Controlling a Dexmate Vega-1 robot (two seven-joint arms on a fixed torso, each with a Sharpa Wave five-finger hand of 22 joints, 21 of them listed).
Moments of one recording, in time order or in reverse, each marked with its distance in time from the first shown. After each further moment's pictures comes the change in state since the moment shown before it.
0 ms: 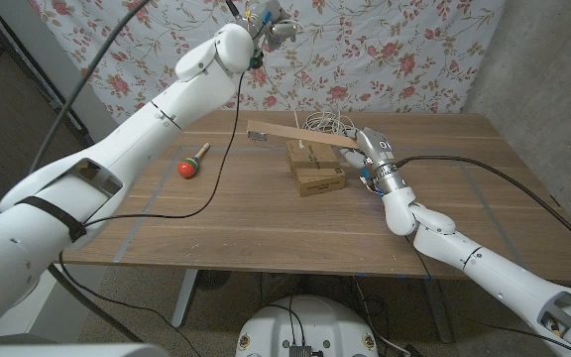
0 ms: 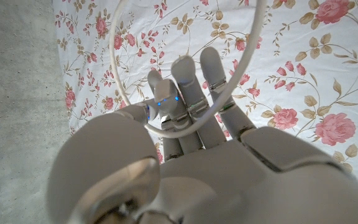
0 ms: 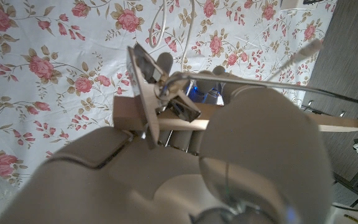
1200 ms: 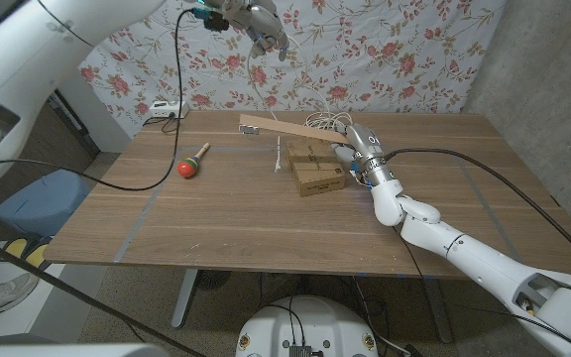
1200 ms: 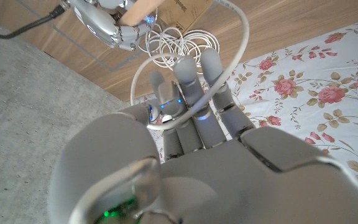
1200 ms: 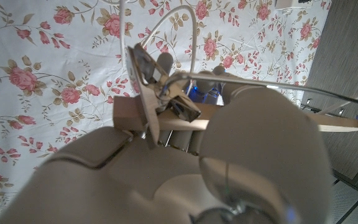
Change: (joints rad) left arm -0.346 0.292 0.082 -0.146 -0.283 0.034 -0.770; left_hand 0.007 0.020 0.010 -0.026 -0.035 -0.016 0.016 -0.020 -0.078 -0.060 0.026 0.079 0.000 -0.050 0.007 0.023 -0.002 -0.030 0.016 0.017 -0.030; right arm 0.097 0.072 -0.068 0.107 0.014 0.023 0.014; right_hand 0.000 0.000 -0.001 -0.001 0.000 0.000 0.000 0.005 0.000 0.000 0.000 0.000 -0.001 0.000 0.000 -0.001 0.000 0.000 0.000 0.000 0.000
